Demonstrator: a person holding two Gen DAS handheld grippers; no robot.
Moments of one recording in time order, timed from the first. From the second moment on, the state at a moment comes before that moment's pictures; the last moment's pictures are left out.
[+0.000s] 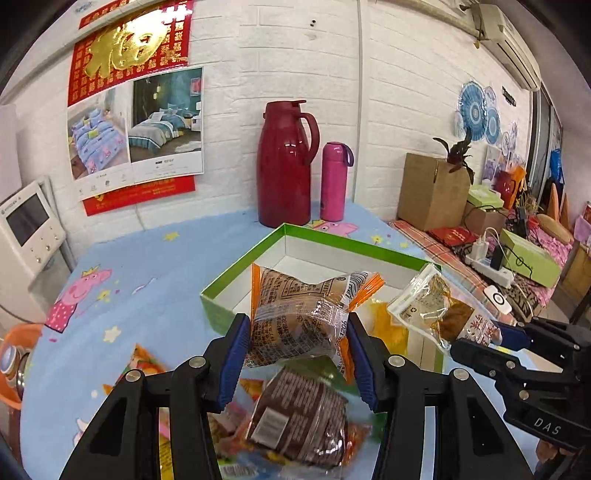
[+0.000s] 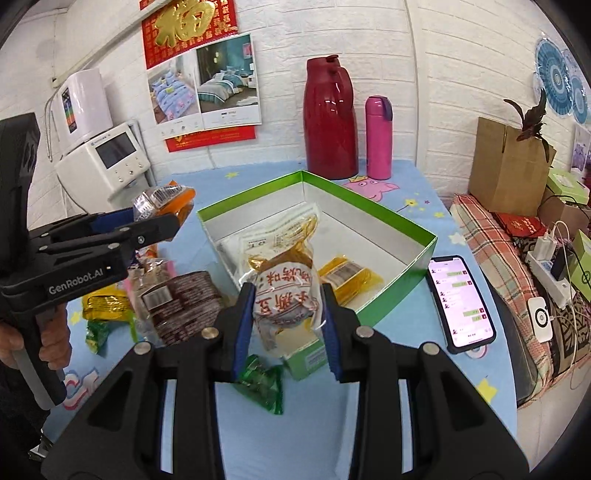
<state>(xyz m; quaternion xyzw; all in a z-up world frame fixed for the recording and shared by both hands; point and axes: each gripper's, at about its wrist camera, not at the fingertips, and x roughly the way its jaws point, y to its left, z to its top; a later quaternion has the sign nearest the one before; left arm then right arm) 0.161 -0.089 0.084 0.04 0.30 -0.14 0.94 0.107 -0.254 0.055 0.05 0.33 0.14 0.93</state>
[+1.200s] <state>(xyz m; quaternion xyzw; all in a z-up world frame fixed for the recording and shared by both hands) 0.211 -0.101 0.073 0.05 0.27 -0.10 0.96 0.163 -0.258 0.031 0.03 0.33 0.13 0.93</state>
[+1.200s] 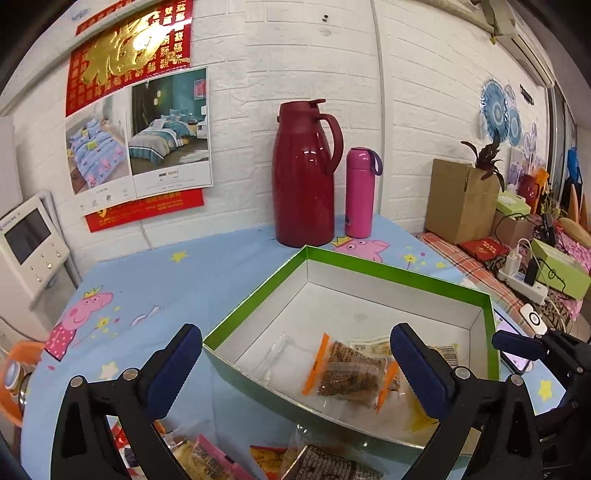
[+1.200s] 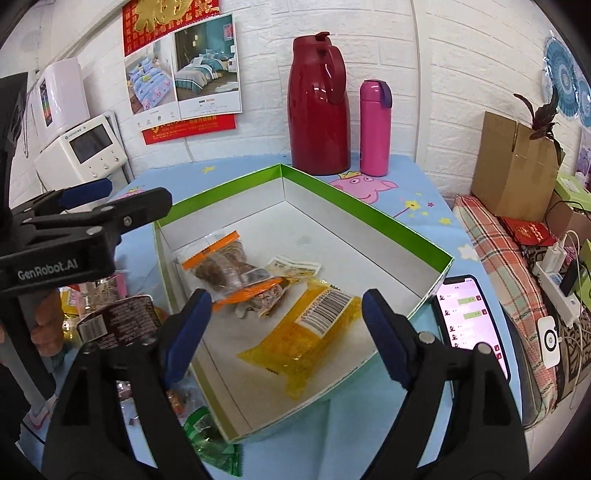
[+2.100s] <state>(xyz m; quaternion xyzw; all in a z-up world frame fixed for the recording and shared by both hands) 0.045 0.034 0.029 -0.03 0.37 -0.04 0.93 0.041 -0.201 0.003 0.04 0.37 0.19 0.91</state>
